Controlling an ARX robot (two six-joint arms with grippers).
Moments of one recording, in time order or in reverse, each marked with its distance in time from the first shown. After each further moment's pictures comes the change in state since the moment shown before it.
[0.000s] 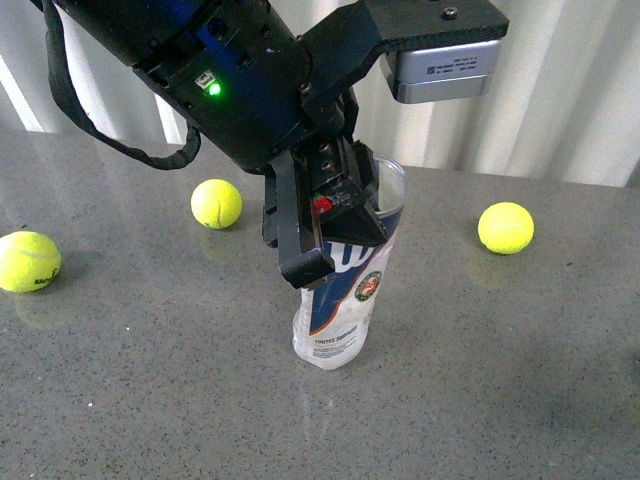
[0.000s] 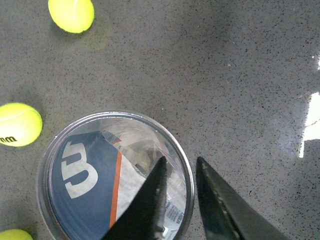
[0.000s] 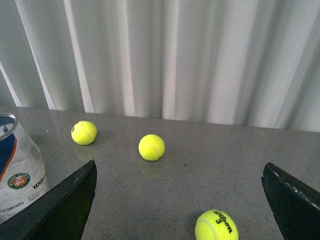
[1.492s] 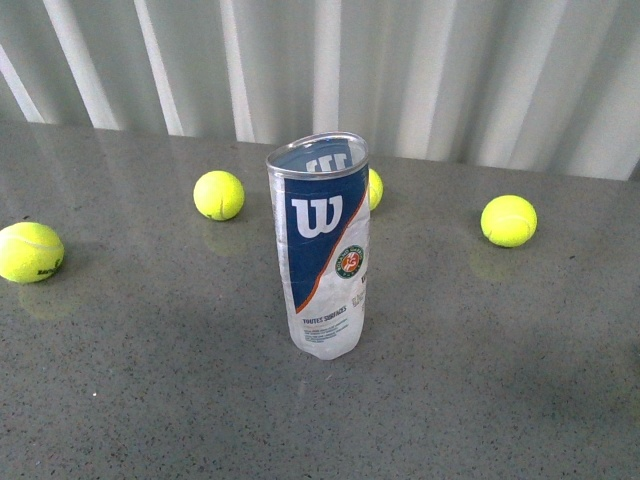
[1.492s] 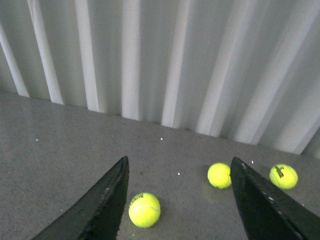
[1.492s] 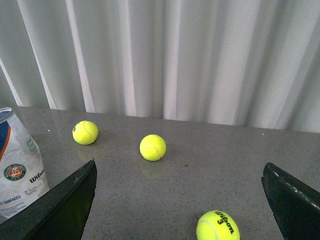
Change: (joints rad) left arm 0.963 -1.014 -0.918 0.856 0.075 -0.989; right arm 0.000 0.000 0.000 0.000 0.000 0.000
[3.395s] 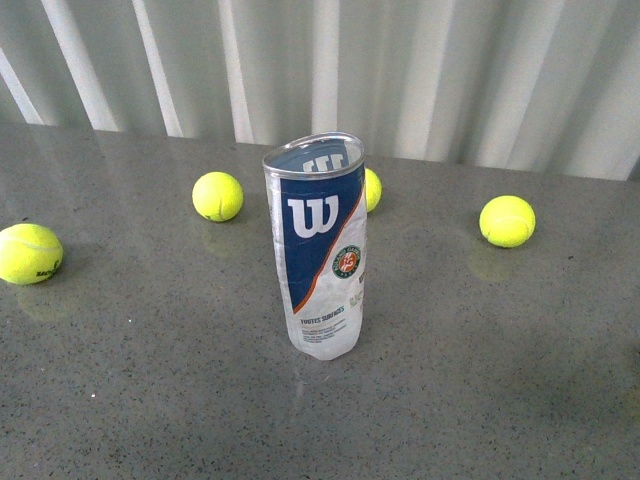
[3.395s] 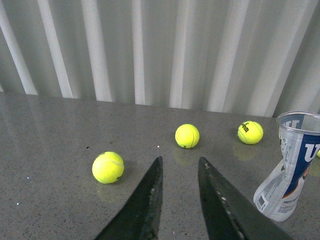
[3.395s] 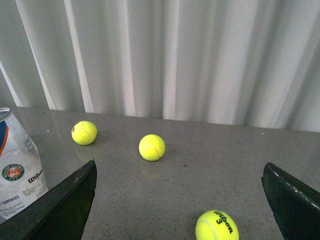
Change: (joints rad) left arm -0.497 -0.811 -0.391 -0.396 -0.475 0.039; right arm 0.000 0.000 0.000 0.000 0.000 0.000
